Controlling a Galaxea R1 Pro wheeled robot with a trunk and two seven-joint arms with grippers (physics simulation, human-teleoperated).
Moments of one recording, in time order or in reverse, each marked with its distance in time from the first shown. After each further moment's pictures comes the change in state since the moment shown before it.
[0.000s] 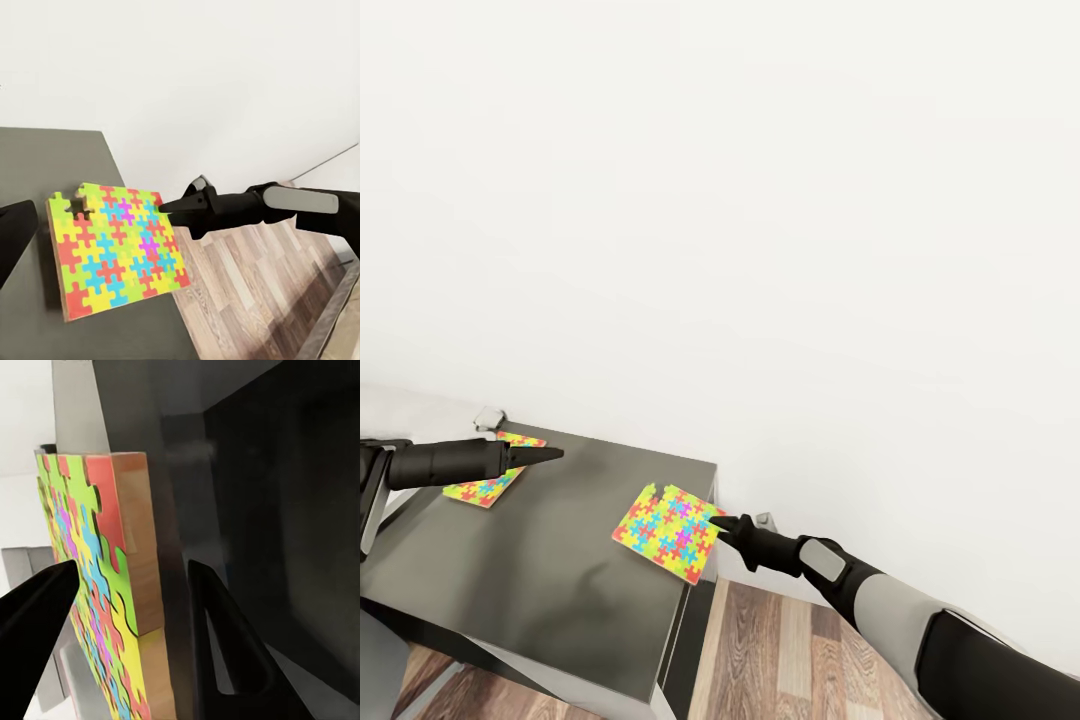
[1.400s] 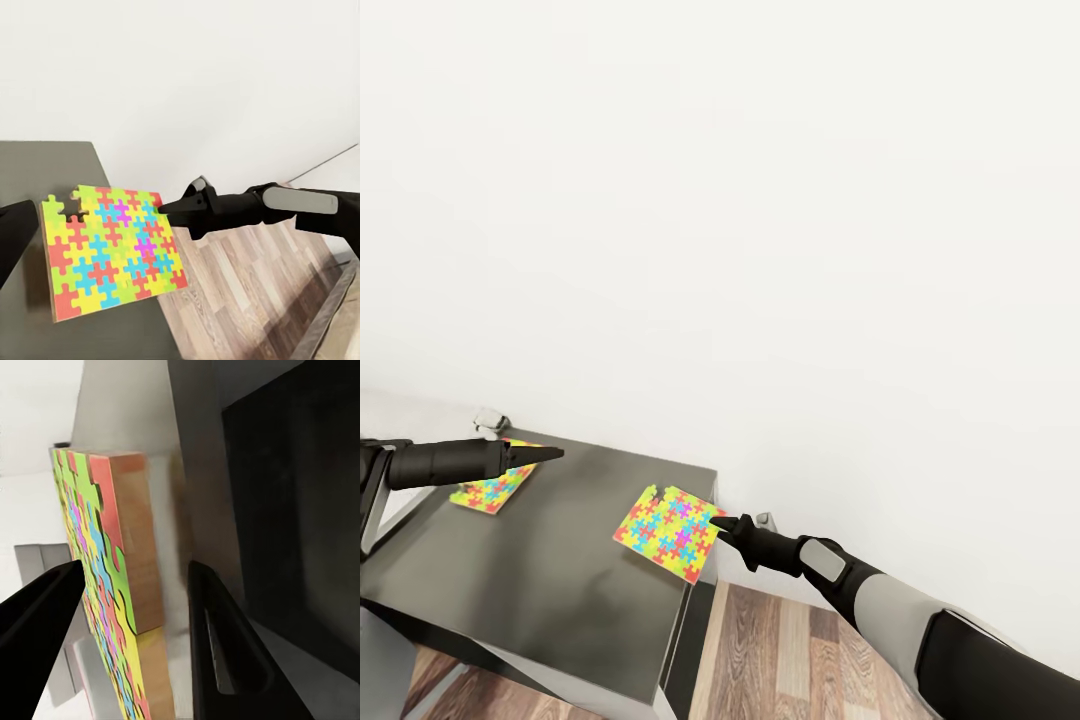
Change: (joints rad) left arm 0.000 -0.001 0.001 -0.001 0.000 0.000 0.000; right arm 0.000 0.000 0.003 0.000 0.000 -0.004 0.004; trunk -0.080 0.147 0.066
